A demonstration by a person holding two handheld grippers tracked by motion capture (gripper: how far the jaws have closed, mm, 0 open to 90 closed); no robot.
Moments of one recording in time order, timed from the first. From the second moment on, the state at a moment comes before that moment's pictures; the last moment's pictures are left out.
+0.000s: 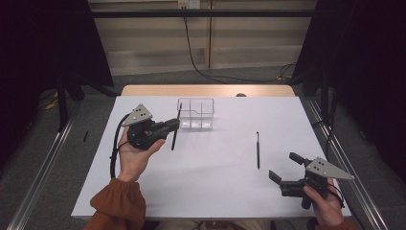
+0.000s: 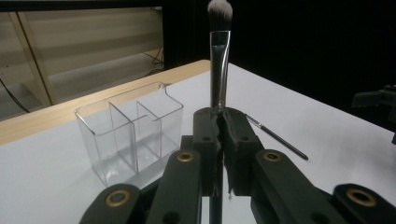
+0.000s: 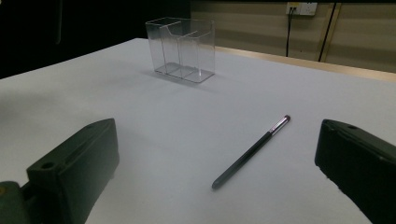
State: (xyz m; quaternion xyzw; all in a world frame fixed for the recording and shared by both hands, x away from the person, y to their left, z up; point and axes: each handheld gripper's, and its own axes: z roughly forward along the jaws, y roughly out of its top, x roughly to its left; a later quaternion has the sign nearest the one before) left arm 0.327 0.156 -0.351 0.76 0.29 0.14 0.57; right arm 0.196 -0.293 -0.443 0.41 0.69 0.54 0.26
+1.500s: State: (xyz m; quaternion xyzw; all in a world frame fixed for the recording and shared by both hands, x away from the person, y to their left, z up) left arm 0.399 0.136 -0.326 0.73 0.30 0.19 0.58; right arm 0.195 -0.293 -0.443 0.41 0.69 0.54 0.26
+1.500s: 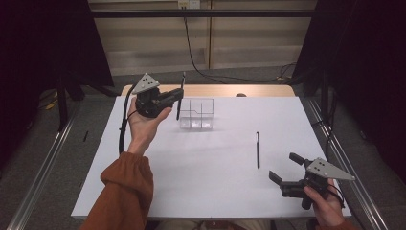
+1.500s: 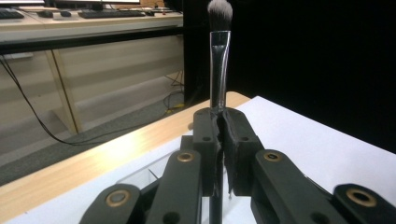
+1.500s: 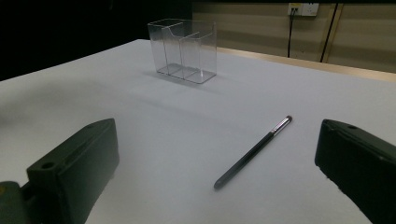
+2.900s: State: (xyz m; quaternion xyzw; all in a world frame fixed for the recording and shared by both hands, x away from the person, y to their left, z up) left arm 0.464 0.117 -0.355 0.71 0.33 0.21 0.58; right arm 0.195 -0.294 -0.444 0.41 0.69 0.54 0.25
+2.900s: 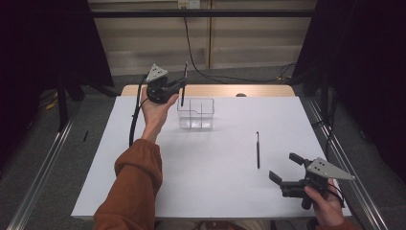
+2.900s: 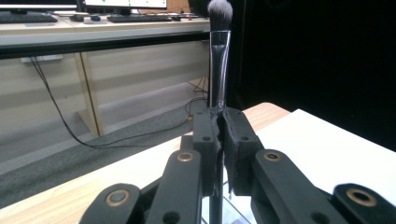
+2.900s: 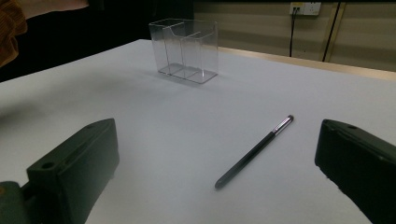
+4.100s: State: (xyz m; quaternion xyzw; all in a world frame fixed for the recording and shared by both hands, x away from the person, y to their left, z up) left arm 0.468 0.118 -0.390 0.74 0.35 0.20 0.54; right arm 0.196 -0.294 -0.444 0.41 0.69 0.54 0.25
